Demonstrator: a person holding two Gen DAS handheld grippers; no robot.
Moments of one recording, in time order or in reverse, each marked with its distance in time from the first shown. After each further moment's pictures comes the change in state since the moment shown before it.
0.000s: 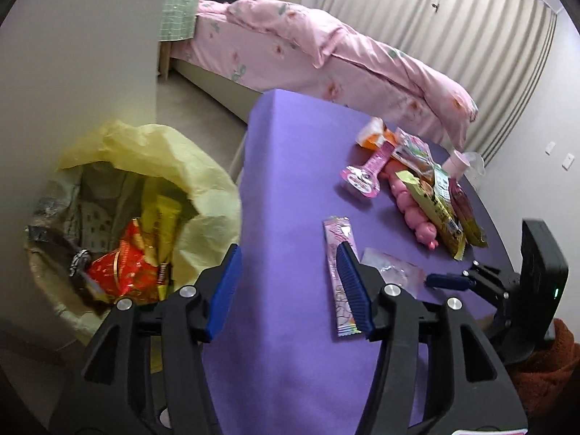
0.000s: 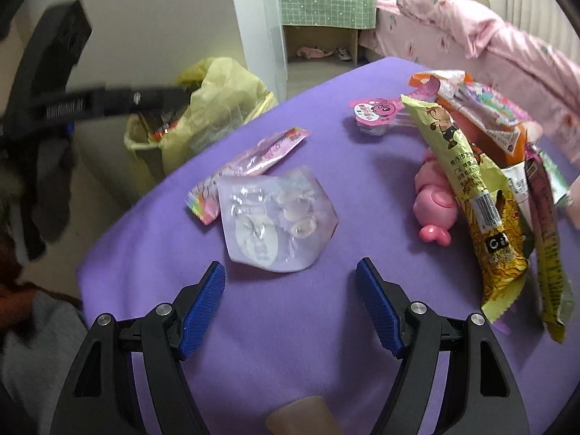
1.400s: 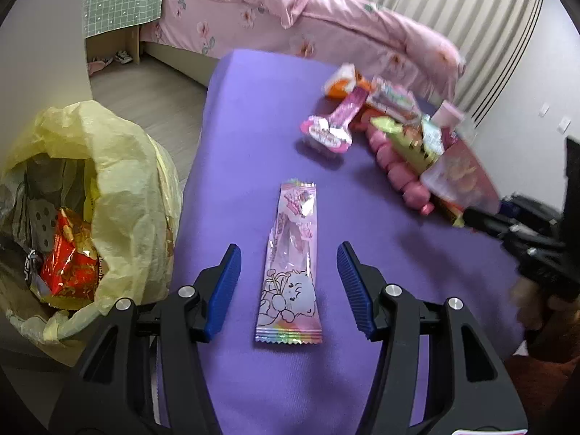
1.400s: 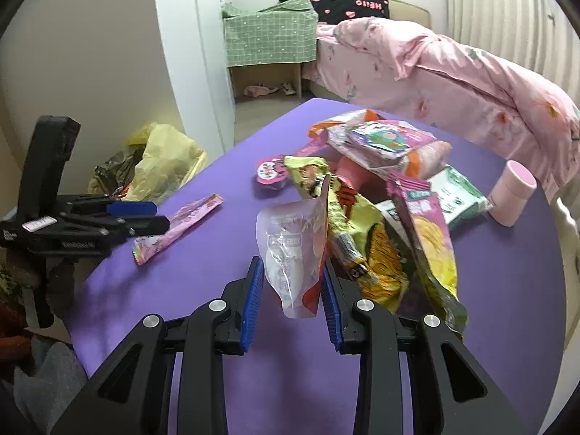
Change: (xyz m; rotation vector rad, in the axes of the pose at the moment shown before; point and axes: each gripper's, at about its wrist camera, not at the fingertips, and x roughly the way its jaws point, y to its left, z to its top) left arm 0.056 -0.047 -0.013 0.109 0.144 -0.019; right arm -0.056 -0.061 0.009 0.166 -0.150 -0.142
